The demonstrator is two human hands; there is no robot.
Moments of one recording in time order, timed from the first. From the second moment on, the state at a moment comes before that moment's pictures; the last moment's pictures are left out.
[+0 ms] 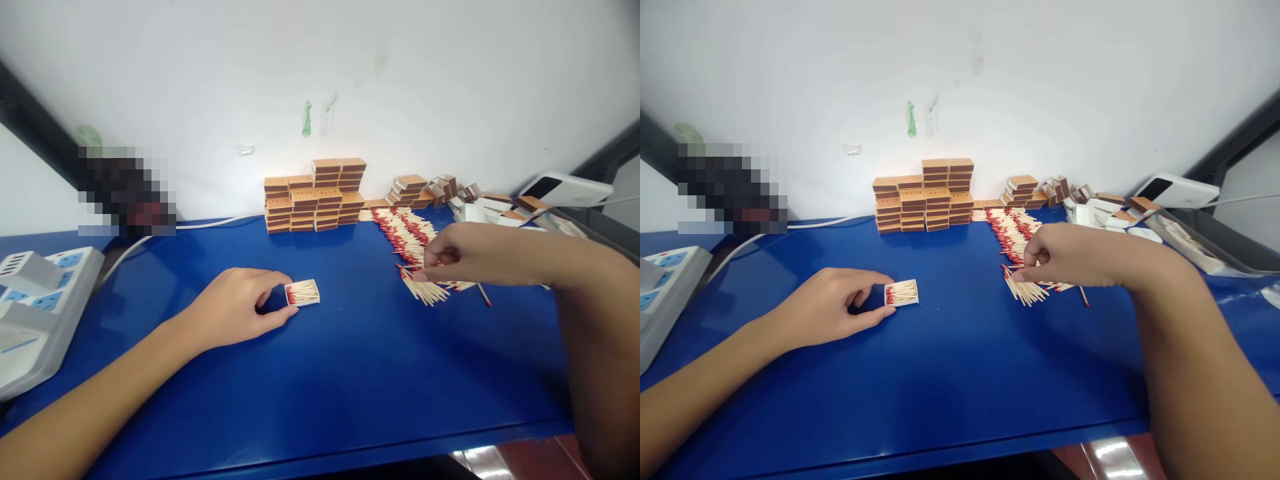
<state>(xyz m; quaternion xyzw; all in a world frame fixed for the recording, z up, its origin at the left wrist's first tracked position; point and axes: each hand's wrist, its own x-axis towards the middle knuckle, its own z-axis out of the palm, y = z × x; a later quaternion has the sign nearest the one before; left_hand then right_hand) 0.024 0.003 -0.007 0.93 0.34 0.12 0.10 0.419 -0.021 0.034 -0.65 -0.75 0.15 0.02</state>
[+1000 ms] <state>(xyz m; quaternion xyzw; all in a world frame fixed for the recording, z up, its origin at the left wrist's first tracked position) 0.027 0.000 -0.007 0.92 0.34 0.12 0.12 0.353 -0.018 0.014 -0.56 -0.81 0.13 0.12</state>
